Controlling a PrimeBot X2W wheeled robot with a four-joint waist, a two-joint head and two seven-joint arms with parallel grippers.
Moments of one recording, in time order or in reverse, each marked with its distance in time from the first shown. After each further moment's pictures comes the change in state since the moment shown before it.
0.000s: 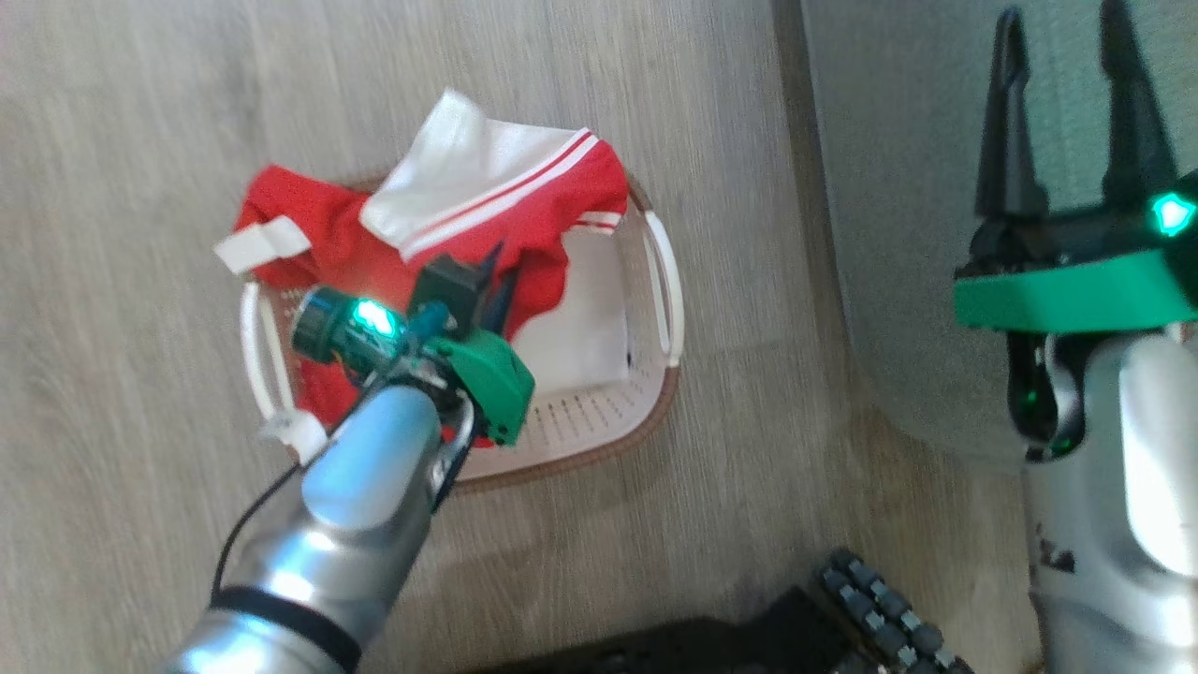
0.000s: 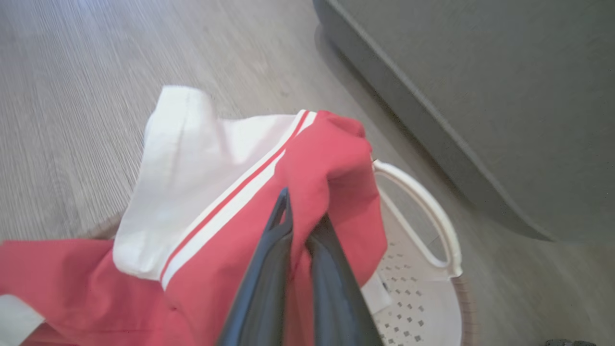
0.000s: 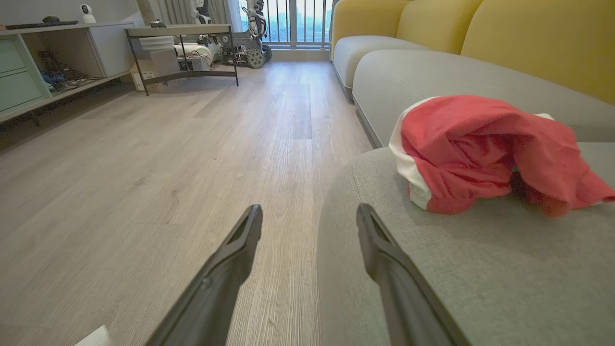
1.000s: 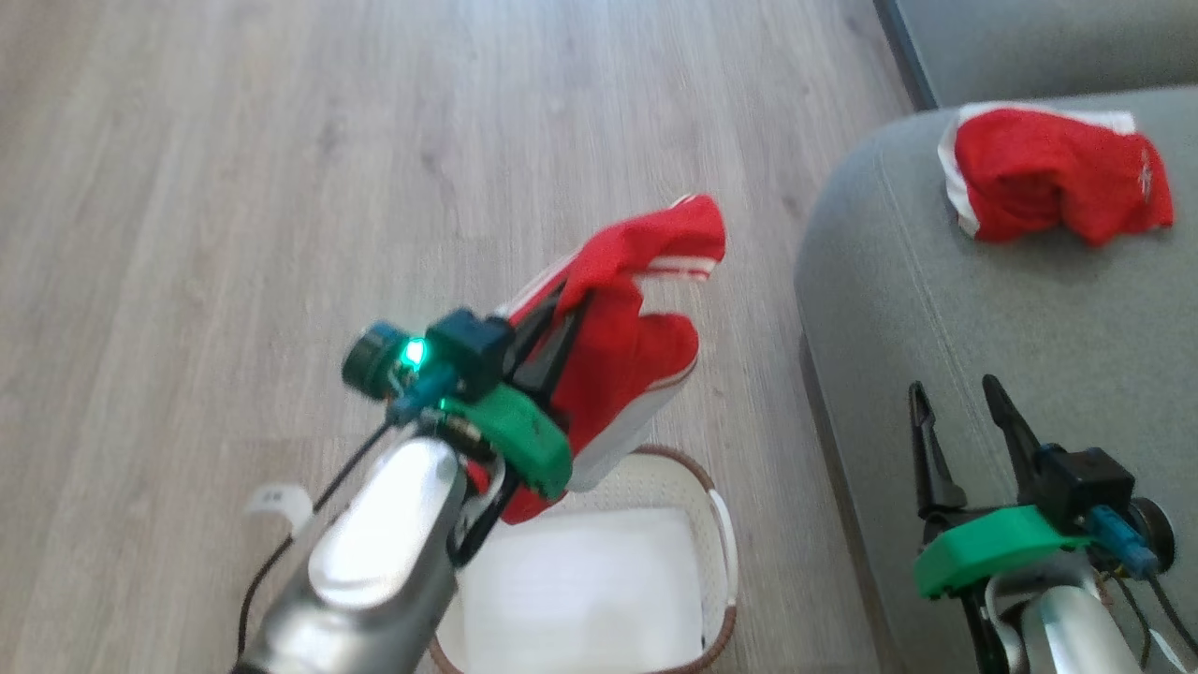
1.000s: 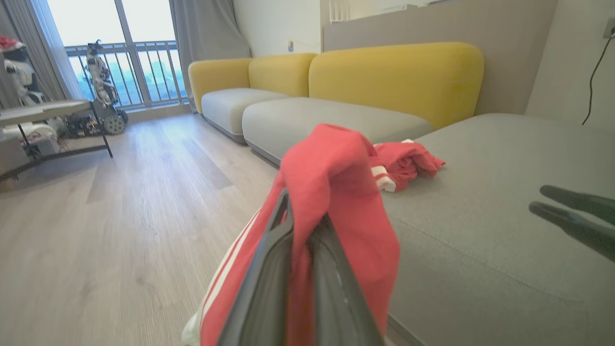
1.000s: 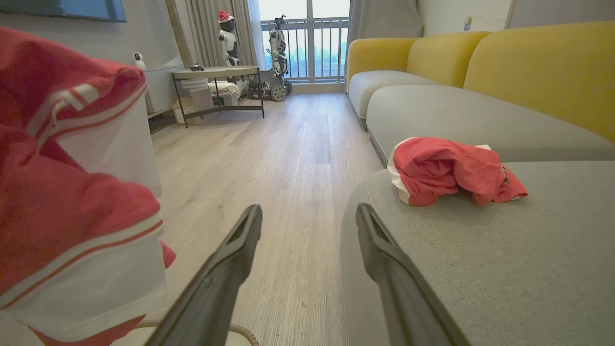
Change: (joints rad) left arm 0.220 -0.002 0.066 -0.351 -0.014 -0.109 0.015; right arm 0.390 0.002 -0.012 0.226 -0.052 0.000 0.000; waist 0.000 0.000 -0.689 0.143
